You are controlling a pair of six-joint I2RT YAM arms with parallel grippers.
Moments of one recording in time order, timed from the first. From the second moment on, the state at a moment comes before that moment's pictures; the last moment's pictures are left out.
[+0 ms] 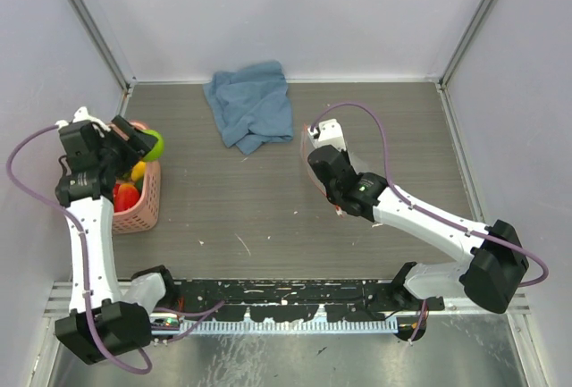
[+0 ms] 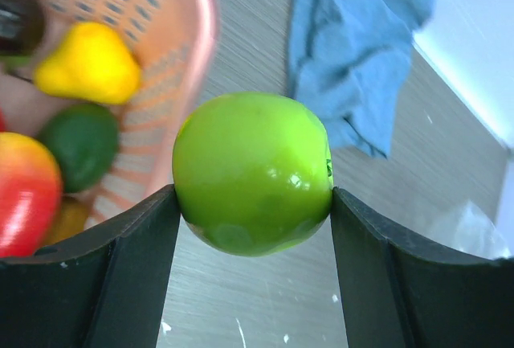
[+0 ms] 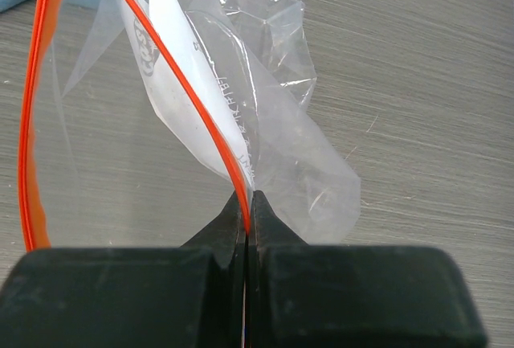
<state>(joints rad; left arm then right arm) 0.34 0.99 1.10 -0.65 0.21 -0.52 0.84 1.26 0.95 -0.33 0.74 0.20</state>
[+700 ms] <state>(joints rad) -0.30 1.01 0.86 -0.27 0.32 -0.81 0.84 1.27 0.94 -0.30 0.66 0.19</state>
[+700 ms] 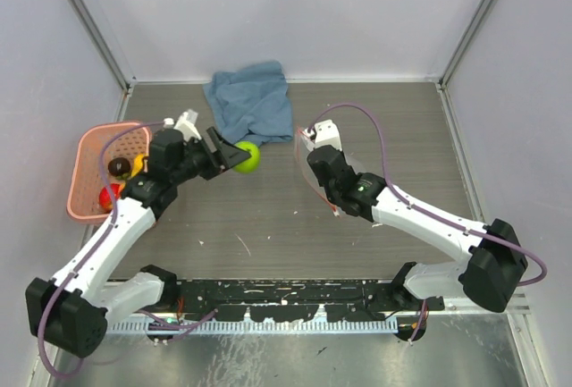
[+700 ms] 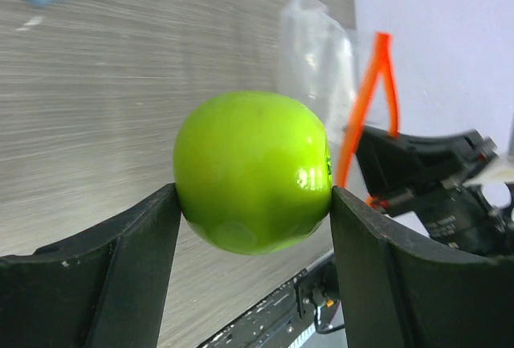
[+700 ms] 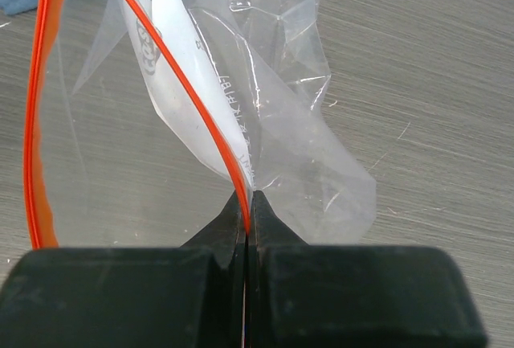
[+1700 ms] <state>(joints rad) -0.69 1.20 0.74 0.36 0.15 -1.06 0.84 1.30 0.94 -0.30 0.55 0.27</state>
